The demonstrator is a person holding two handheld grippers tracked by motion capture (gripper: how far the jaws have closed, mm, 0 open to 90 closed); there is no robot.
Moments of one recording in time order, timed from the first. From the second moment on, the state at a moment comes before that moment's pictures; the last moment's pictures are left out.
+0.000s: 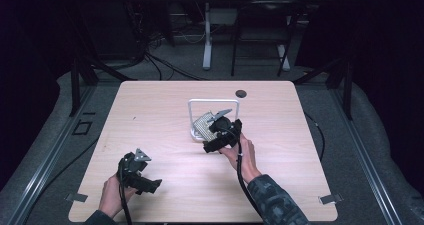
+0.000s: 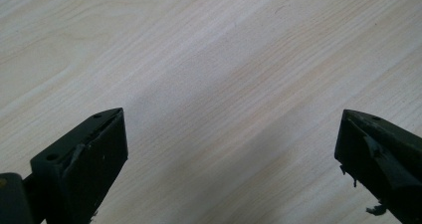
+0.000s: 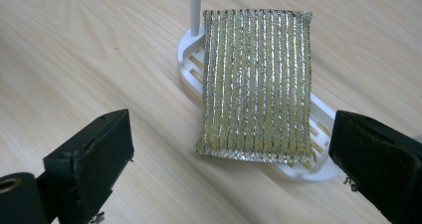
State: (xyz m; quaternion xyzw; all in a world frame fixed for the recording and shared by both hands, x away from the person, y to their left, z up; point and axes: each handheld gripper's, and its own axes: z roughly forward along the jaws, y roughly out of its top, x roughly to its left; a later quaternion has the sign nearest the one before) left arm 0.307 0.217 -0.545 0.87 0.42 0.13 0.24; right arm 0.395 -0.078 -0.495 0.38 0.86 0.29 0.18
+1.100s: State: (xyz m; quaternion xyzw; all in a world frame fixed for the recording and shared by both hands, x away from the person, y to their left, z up) left arm 0.306 0.213 -0.547 0.87 0.41 0.13 0.23; right arm 0.294 -0.207 -0.486 0.40 0.85 0.28 0.19
